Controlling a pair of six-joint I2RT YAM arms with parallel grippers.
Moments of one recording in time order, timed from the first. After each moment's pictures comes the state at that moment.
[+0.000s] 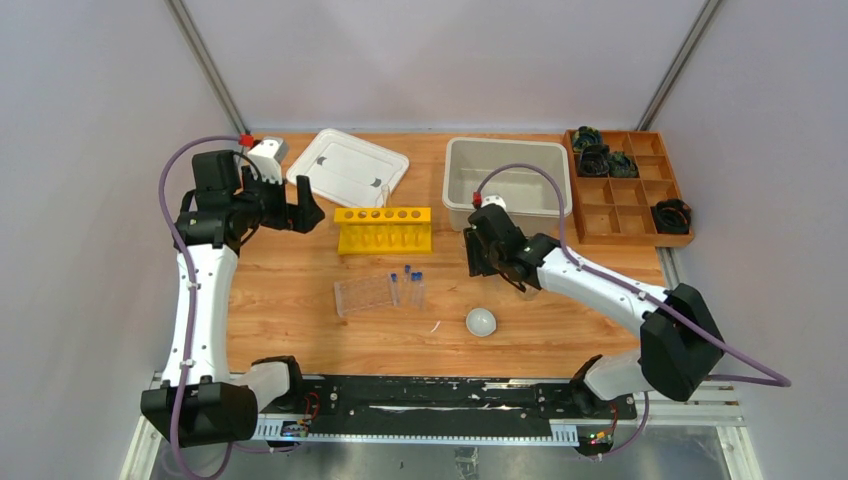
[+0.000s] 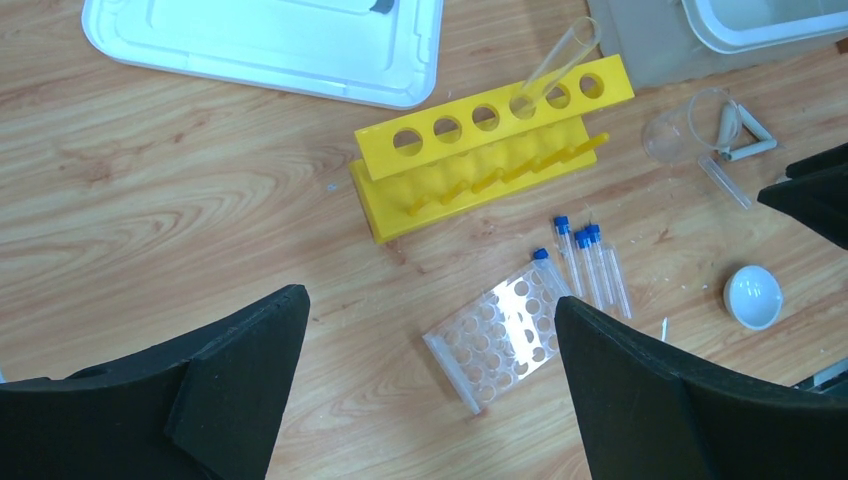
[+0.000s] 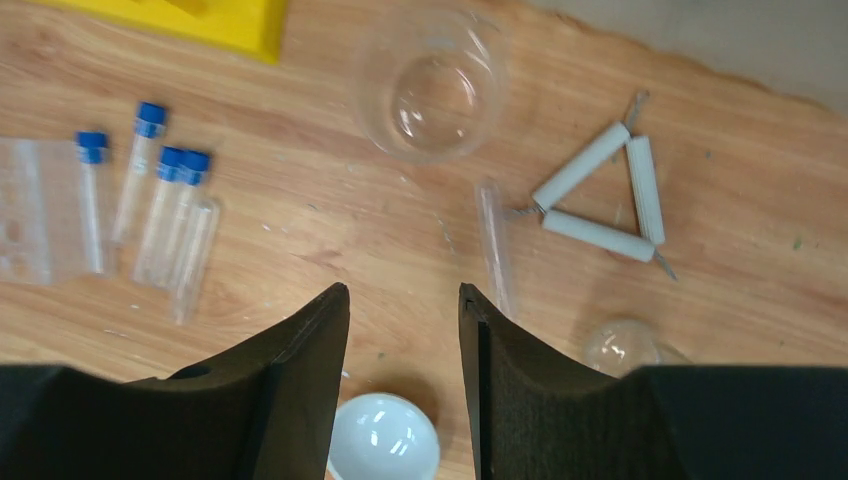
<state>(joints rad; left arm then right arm) 0.14 1.11 1.24 -0.80 0.52 0.15 0.76 1.38 0.97 -0.42 0.25 0.40</state>
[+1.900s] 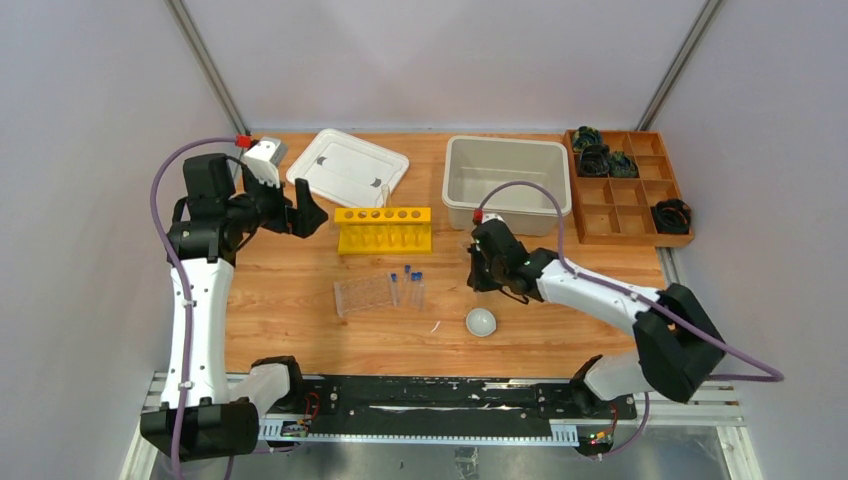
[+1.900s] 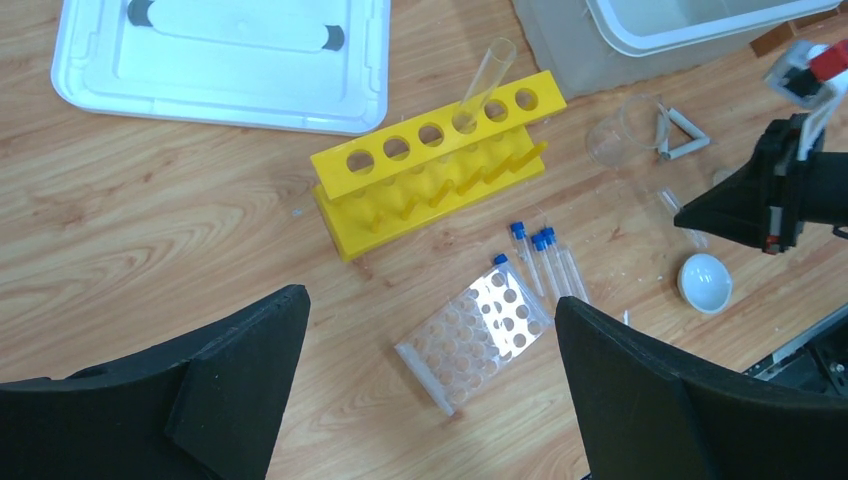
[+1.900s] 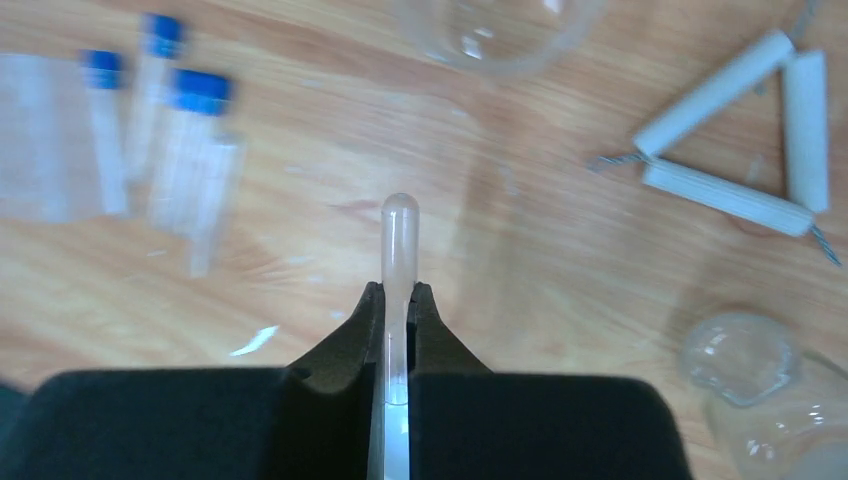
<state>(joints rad) 0.14 1.05 1.26 -0.82 0.60 0.15 0.72 1.41 0.78 -0.30 0.10 0.47</state>
